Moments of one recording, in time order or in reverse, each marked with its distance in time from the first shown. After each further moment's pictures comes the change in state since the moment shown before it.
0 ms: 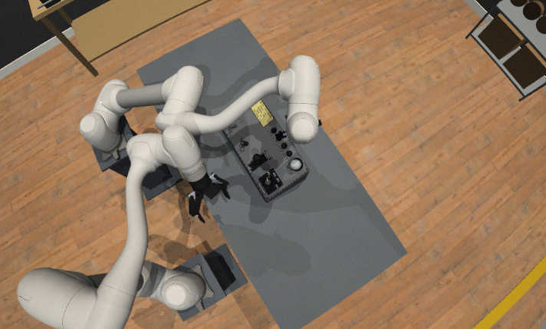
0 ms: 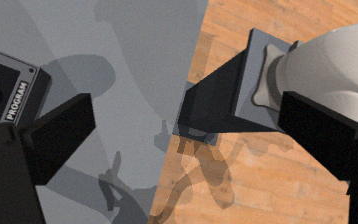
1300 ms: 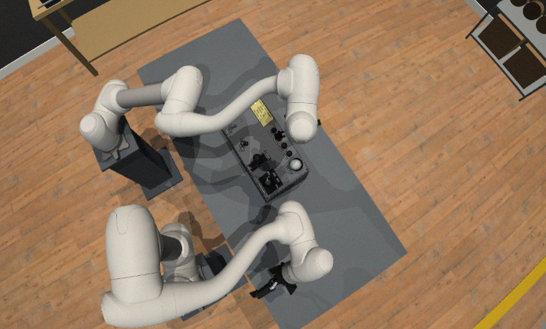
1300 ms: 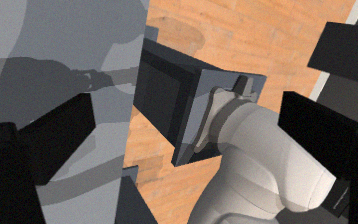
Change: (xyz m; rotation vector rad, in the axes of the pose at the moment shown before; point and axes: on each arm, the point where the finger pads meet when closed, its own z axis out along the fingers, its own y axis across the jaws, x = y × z) left arm 0.002 -0.004 -0.009 0.000 0.000 0.000; right arm 0.259 0.070 0.281 -0.336 -0.658 -0.048
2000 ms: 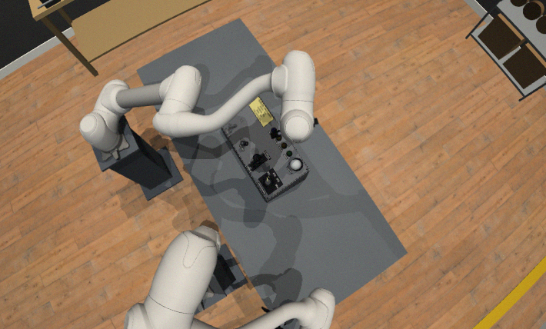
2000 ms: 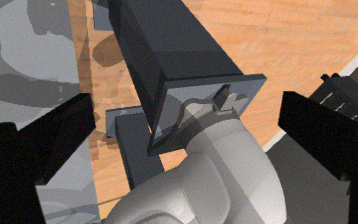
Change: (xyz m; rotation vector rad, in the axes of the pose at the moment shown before) left arm 0.008 -0.013 -0.033 0.000 0.000 0.000; right arm 0.114 0.109 0.113 0.200 -0.399 -0.060
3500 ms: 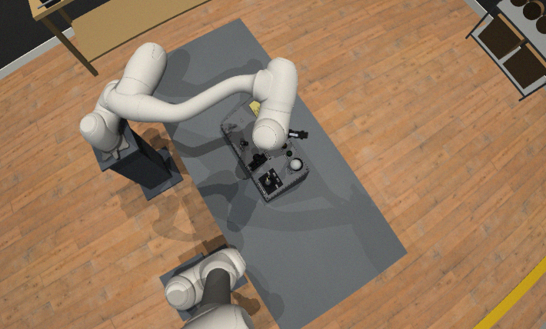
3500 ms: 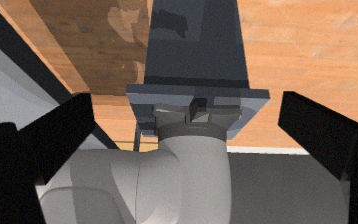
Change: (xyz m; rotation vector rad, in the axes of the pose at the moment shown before) left arm 0.001 -0.038 -0.007 -0.143 0.029 0.467; right arm 0.057 0.153 0.097 0.461 -0.231 -0.085
